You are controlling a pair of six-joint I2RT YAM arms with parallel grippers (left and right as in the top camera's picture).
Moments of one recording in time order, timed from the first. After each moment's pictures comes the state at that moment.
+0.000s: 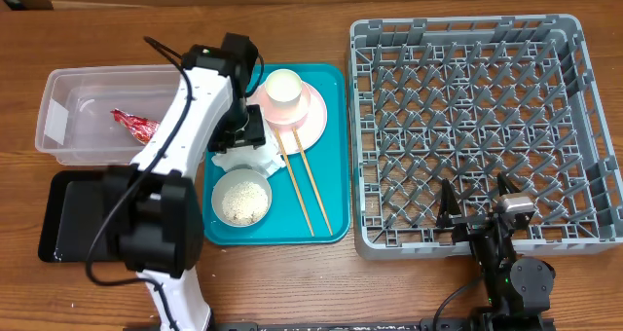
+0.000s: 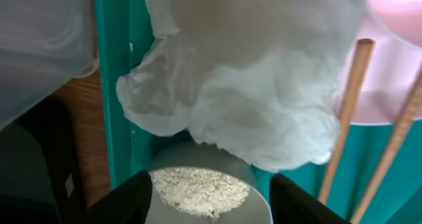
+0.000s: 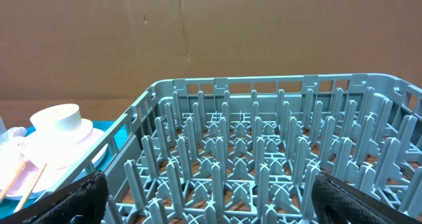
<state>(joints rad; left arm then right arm) -0.21 2.00 1.66 -1.31 -0.04 -0.41 0.04 0.01 0.02 -0.03 -0.09 0.07</state>
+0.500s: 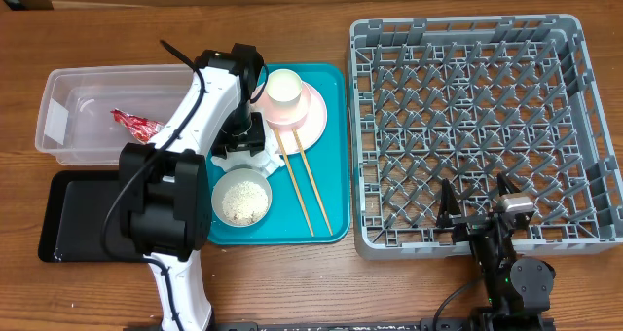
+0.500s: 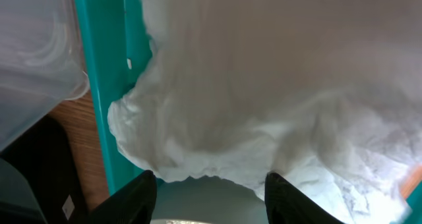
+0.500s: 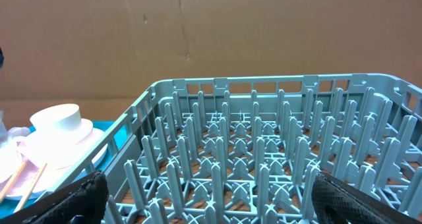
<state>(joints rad) -0.21 2.10 1.66 -1.28 -0.10 -0.41 0.04 0.01 0.02 -0.03 -0.09 0.07</state>
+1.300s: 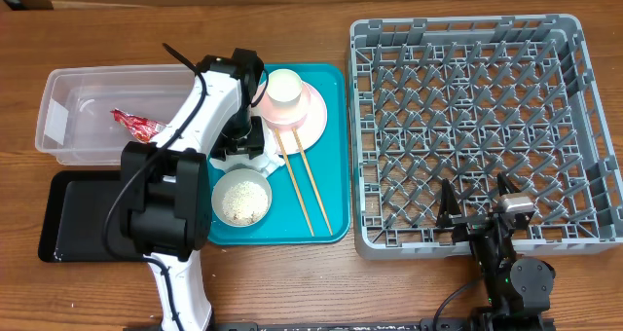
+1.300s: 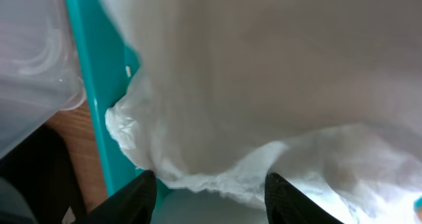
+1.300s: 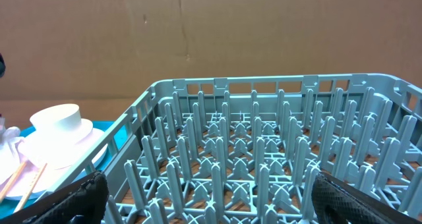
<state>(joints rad) -0.21 2.10 1.61 -1.23 -0.12 -0.38 0.04 0.01 0.02 -0.03 -0.09 0.07</state>
